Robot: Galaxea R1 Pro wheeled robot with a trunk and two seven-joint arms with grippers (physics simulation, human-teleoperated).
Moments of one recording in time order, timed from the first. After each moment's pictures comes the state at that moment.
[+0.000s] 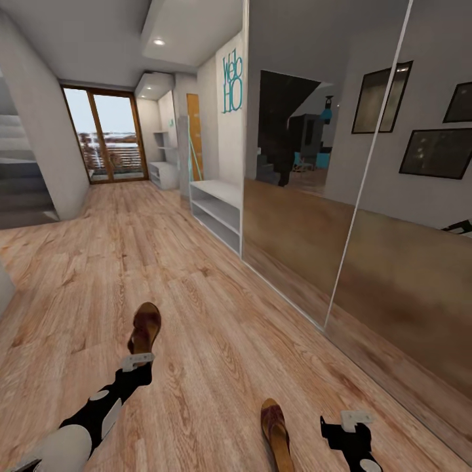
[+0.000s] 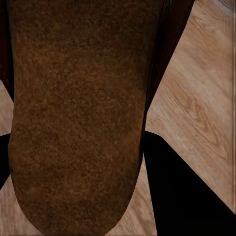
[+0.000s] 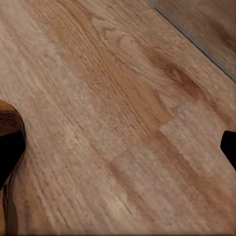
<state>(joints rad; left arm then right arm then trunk) -0.66 0.09 0.49 -0.25 -0.30 -0.18 -0.26 -0.39 -0.05 -0.14 -0.34 0.14 -0.25 -0.09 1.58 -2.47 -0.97</state>
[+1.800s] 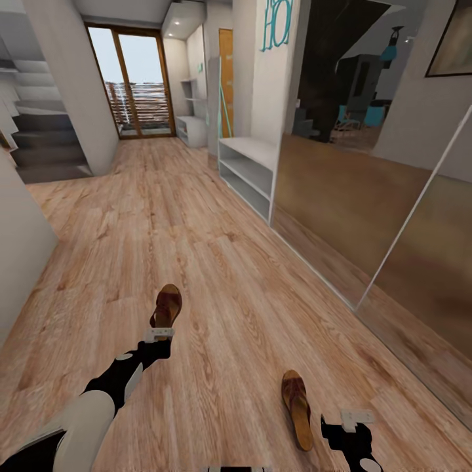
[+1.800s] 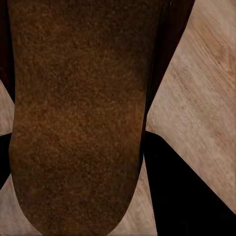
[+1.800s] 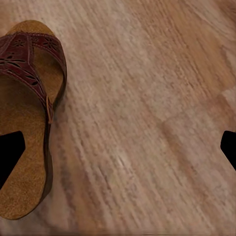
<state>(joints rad) -0.77 0.02 0.37 -0.32 -0.31 0.02 -0.25 -0.39 -0.05 -0.15 -0.34 0.13 -0.23 -0.09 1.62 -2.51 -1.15</state>
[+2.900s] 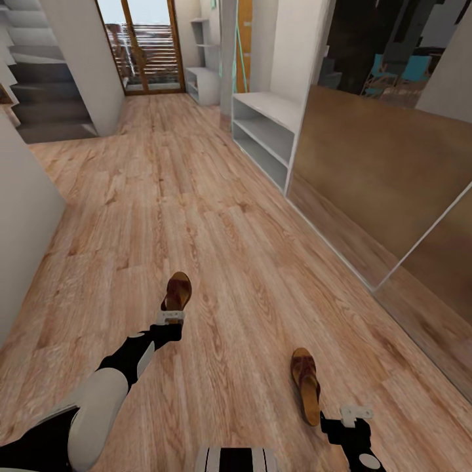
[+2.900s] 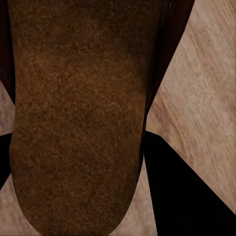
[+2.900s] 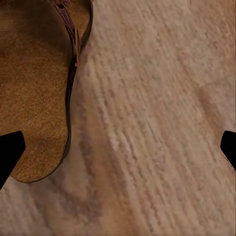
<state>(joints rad) -0.87 -0.03 0.37 -0.33 -0.31 0.11 -0.25 -0.39 -0.05 -0.15 -0.37 0.13 -0.23 -0.09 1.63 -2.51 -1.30</state>
